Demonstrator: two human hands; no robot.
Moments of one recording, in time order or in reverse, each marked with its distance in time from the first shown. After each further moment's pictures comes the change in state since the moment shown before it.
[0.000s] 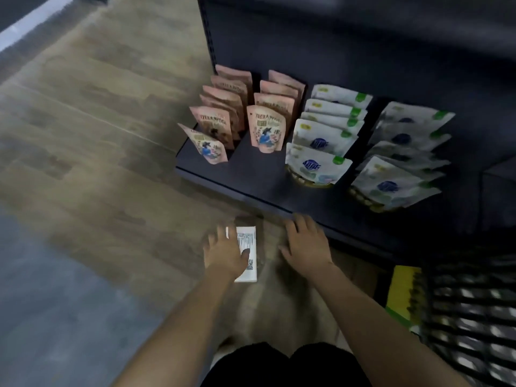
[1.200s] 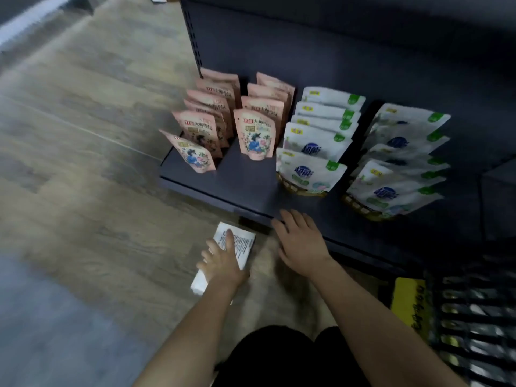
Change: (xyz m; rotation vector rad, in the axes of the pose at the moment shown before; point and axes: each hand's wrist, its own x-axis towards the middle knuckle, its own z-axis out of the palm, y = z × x) left_hand 0.039 0.025 0.036 0.088 -0.051 -0.171; right_hand 0.038 0.028 0.025 -0.146 0.243 -0.185
